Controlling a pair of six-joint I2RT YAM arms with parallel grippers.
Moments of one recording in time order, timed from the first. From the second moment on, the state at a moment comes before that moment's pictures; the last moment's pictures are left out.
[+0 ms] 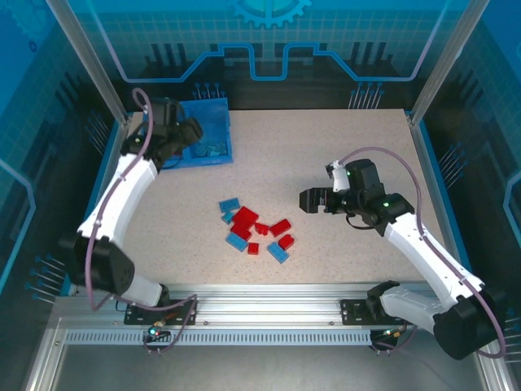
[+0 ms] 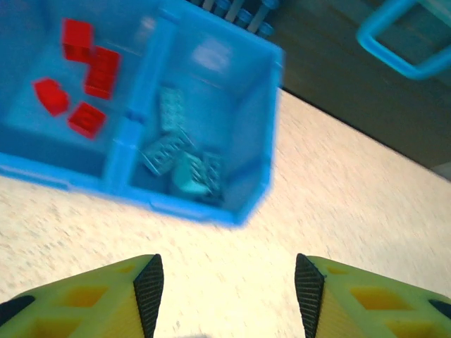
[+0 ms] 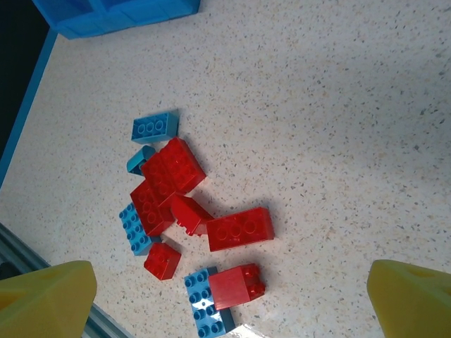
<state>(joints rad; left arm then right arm) -0.17 1.46 1.44 -0.66 -0.09 -0.64 0.38 1.09 0.91 -0.60 -0.34 0.38</state>
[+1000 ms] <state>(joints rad) -0.40 1.92 1.37 -0.84 -0.03 0.07 0.40 1.13 0.93 -0.59 -0.42 0.35</state>
